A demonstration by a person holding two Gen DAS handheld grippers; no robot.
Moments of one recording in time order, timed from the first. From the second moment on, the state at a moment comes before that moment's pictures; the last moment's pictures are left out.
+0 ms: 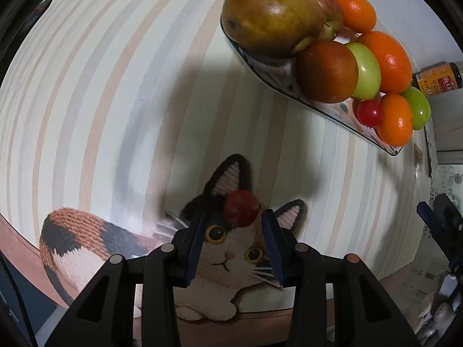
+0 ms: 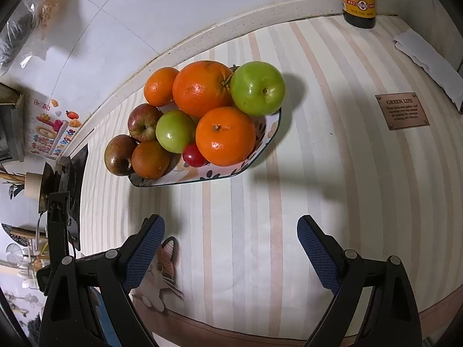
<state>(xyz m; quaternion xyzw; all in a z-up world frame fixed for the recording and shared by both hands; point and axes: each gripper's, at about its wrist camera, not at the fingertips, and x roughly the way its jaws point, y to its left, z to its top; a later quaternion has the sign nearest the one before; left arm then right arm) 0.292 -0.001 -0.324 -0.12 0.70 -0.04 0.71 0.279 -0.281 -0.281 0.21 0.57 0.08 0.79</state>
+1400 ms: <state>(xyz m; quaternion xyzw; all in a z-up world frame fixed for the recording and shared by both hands) 0.366 -0.101 -0.236 -0.06 0.61 -0.07 0.79 0.310 -0.303 -0.243 0.15 0.54 0.03 0.83</state>
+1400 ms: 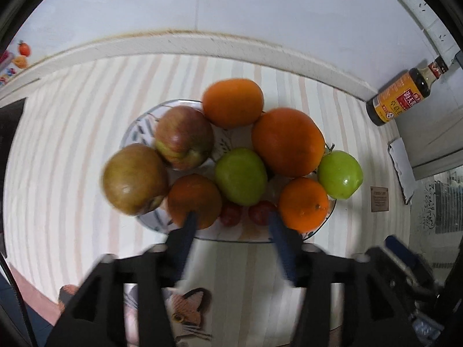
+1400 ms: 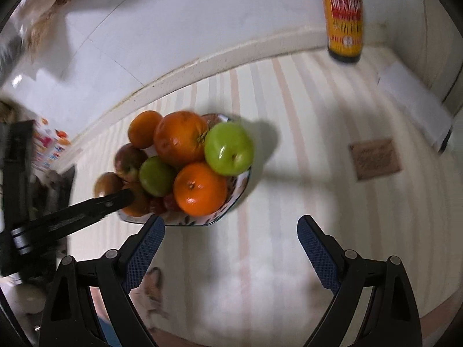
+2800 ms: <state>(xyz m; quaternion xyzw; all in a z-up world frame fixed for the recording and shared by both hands) 0.039 -0.014 0.011 0.00 0.39 -0.04 0.92 -0.030 -0.211 0.029 0.05 0.36 0.02 0.93</state>
